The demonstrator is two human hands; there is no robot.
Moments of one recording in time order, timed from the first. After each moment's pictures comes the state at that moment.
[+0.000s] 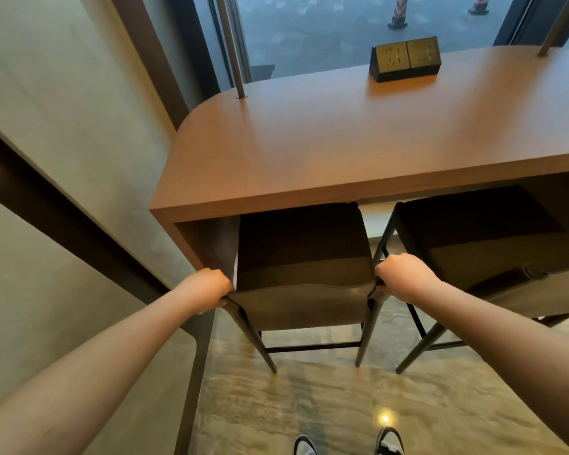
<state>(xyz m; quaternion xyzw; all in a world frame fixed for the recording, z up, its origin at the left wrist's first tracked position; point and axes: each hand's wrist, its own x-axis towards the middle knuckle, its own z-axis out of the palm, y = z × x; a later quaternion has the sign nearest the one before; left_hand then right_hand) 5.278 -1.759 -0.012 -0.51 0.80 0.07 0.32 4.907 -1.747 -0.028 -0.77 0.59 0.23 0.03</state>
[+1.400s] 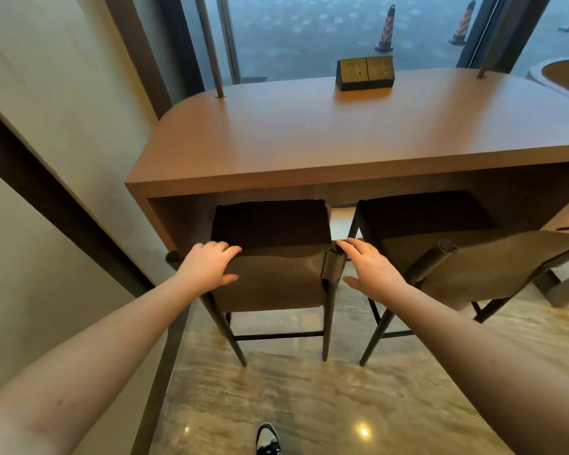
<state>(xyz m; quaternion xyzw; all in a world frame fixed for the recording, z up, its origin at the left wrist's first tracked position) 5.202 -1.704 -0.024 -0.56 0.82 -0.06 0.13 4.846 -1.663 -0.036 -0.78 0.62 -0.07 0.11</state>
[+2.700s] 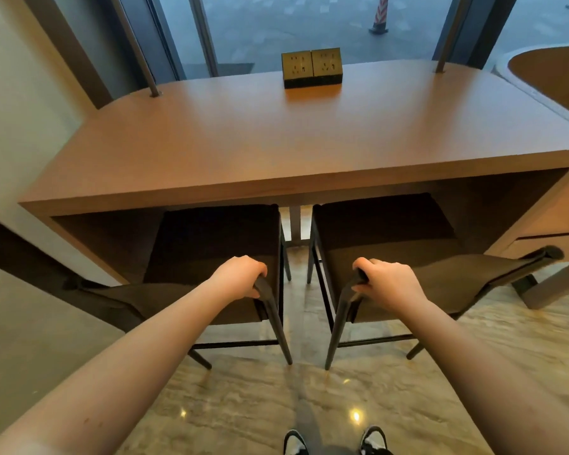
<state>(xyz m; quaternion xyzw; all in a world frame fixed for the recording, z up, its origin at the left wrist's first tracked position) 4.955 -1.755 -0.041 -0.54 0.81 0.13 0.16 4.632 -1.707 -0.060 -0.79 0.61 -0.03 0.03</state>
